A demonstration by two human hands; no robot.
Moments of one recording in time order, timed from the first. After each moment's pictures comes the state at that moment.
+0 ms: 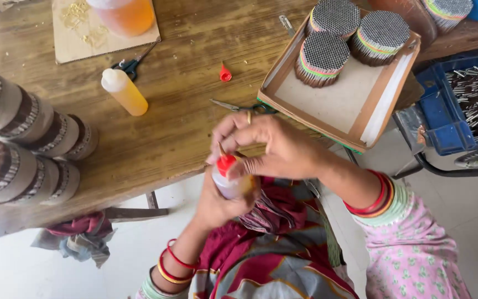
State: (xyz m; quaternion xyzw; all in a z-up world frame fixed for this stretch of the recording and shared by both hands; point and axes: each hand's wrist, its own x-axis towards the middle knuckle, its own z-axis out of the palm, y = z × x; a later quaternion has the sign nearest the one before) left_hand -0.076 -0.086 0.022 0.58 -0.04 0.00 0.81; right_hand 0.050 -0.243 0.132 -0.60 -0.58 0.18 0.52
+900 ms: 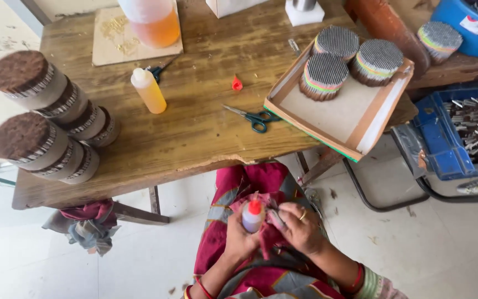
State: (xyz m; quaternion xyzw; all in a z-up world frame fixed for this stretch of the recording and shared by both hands) left_hand -0.157 -0.153 -0.091 0.67 0.06 0.08 0.74; right_hand -0.083 -0.346 -0.095 -0.78 -0.45 -0.19 0.39
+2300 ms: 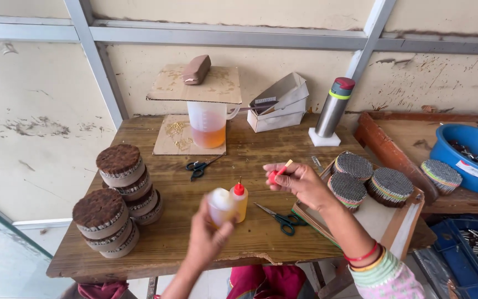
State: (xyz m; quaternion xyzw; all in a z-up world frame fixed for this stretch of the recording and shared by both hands) left_hand -0.036 0.012 0.055 0.64 -0.03 0.26 0.72; right_hand 0.175 -0.188 0.099 -0.58 -0.34 0.28 0.68
